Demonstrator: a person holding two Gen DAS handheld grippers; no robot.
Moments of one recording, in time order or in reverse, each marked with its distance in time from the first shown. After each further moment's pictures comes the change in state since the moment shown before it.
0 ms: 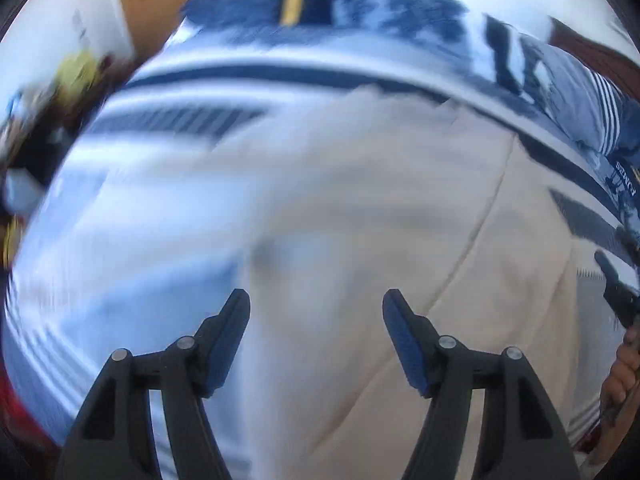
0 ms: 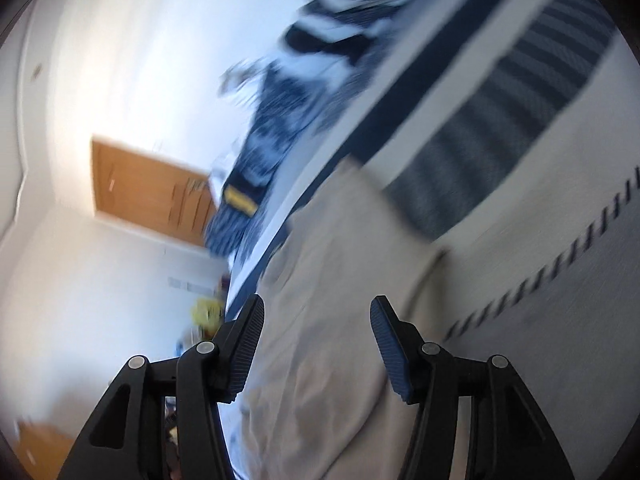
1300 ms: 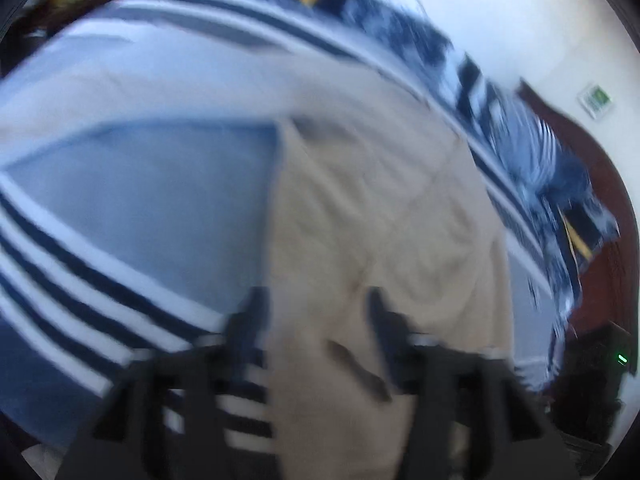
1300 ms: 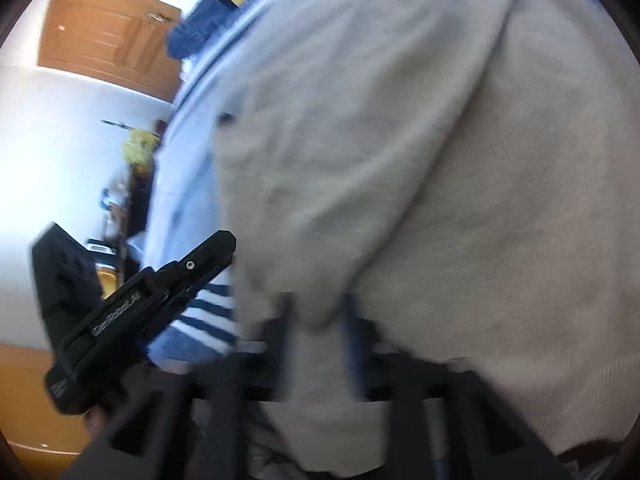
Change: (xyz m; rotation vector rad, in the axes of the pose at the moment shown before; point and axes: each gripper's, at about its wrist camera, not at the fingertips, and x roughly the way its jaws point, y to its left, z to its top) left arm -0.002 0.094 -0.090 -0.196 -0.065 -0.336; right arm 0.081 0.123 -0.317 -0.139 0.434 -0.302
